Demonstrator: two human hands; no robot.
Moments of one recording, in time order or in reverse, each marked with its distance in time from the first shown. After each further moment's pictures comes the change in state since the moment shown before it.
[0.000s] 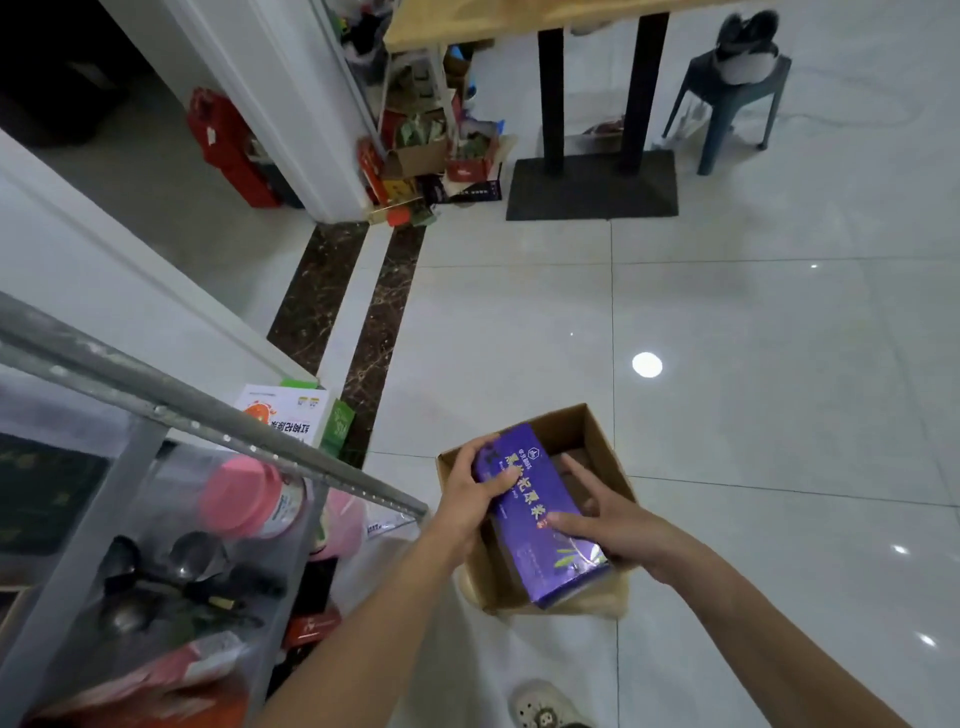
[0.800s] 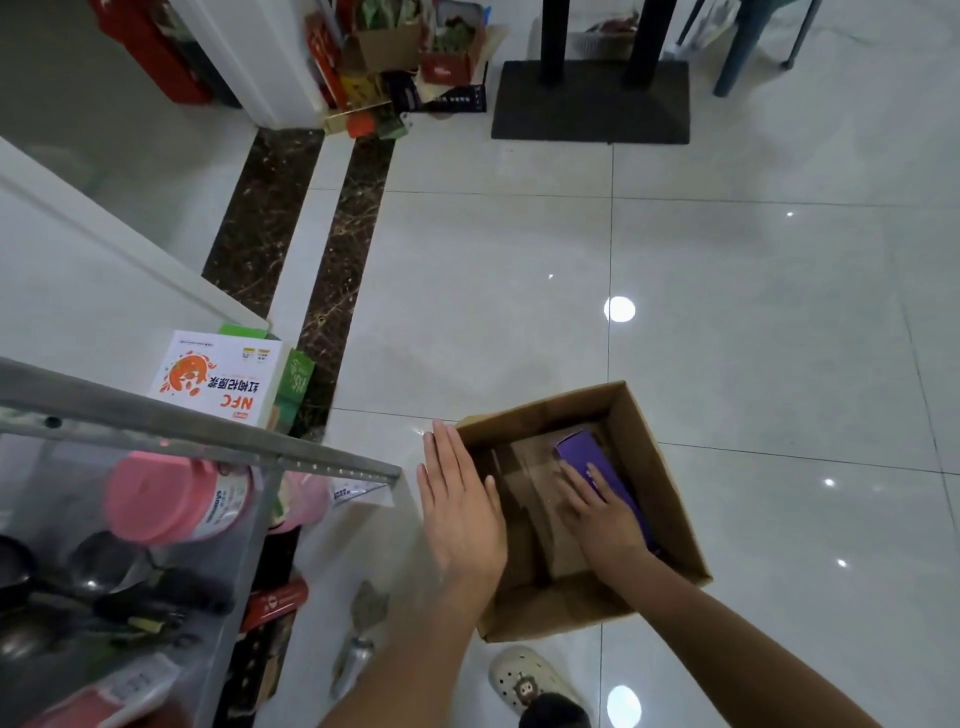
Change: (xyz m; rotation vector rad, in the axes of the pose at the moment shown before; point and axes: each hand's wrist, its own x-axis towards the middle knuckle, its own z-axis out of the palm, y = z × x) left_hand 0.075 -0.091 -0.021 1.398 0.393 0.303; right_hand 0.169 0.127 -0.011 -1.926 0.106 -0.048
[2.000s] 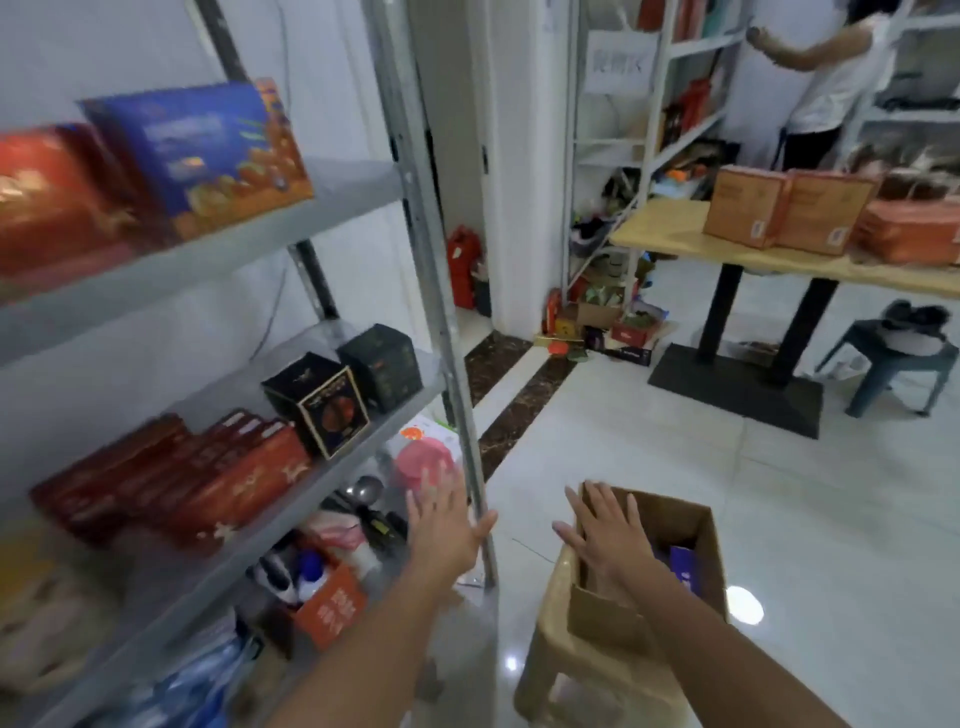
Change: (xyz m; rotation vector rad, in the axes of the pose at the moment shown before) left_hand -0.228 -0.135 -0.244 -0.037 0.031 -0.225; right_hand -0.190 -0.108 -0.208 0.258 0.375 -0.068
